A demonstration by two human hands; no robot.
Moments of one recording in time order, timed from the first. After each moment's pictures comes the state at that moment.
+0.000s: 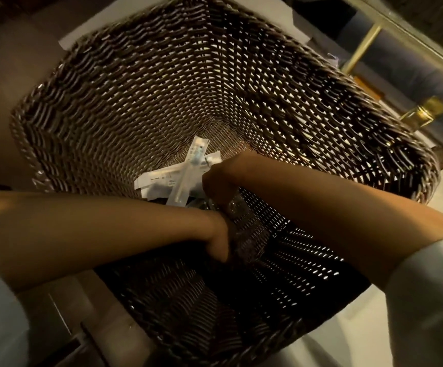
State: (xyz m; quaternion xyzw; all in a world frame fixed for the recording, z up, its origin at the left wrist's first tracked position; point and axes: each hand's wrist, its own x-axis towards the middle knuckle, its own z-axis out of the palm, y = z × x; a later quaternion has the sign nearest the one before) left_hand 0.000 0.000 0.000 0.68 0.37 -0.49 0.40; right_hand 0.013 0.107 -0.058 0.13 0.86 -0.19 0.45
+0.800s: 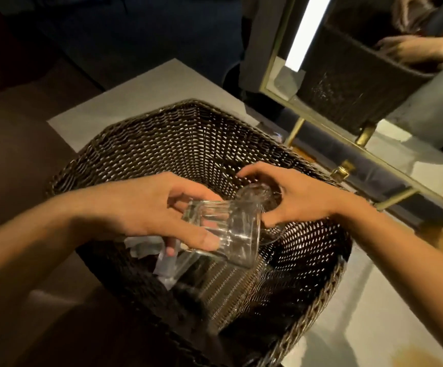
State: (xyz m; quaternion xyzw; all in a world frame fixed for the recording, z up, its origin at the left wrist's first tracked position) left_hand -0.117 0.007 0.181 0.64 0.43 0.05 0.63; right_hand 0.153 0.087 0.130 0.42 0.82 -0.40 0.01
